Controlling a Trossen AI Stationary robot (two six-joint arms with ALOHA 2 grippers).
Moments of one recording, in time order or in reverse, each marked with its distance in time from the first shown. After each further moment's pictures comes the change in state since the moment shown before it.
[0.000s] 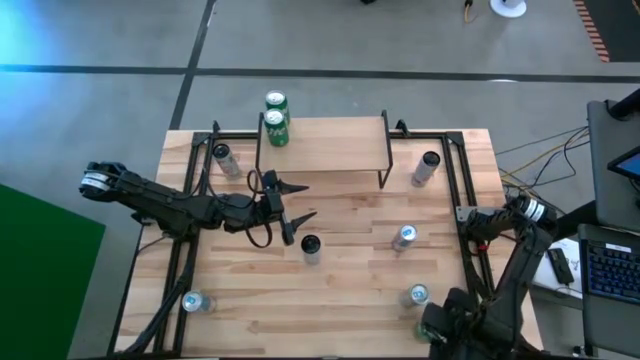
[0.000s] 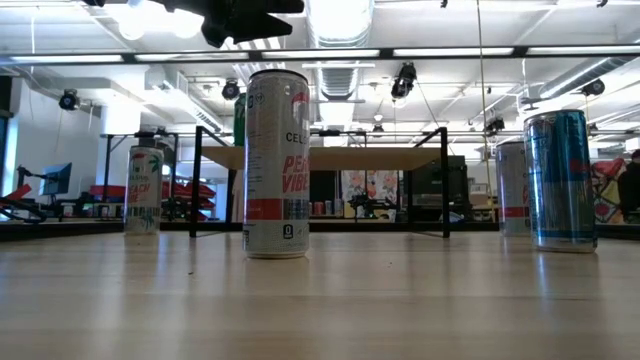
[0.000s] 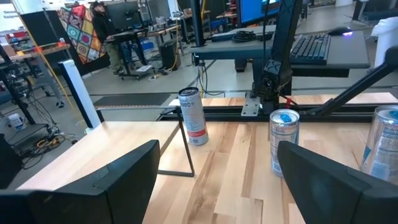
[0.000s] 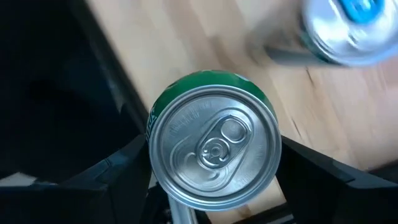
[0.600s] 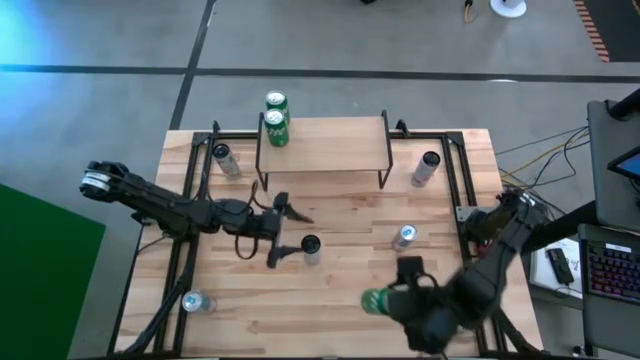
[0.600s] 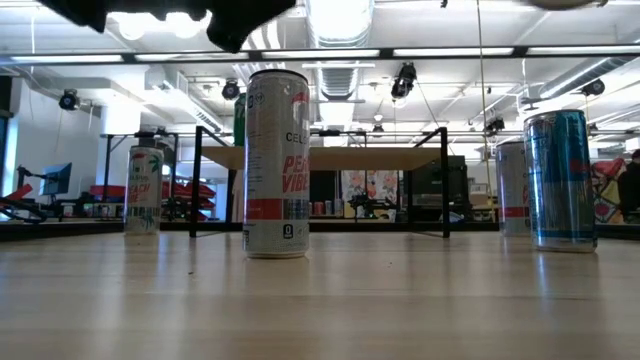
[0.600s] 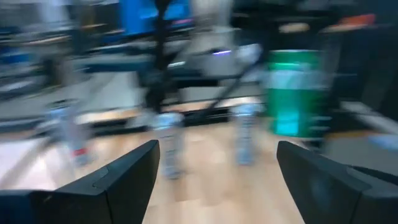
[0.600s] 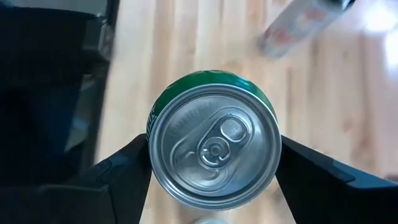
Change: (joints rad) left arm -0.031 0.000 -0.118 0.172 0.482 -0.057; right arm -0.268 0.000 0.331 -0.098 0.256 -0.921
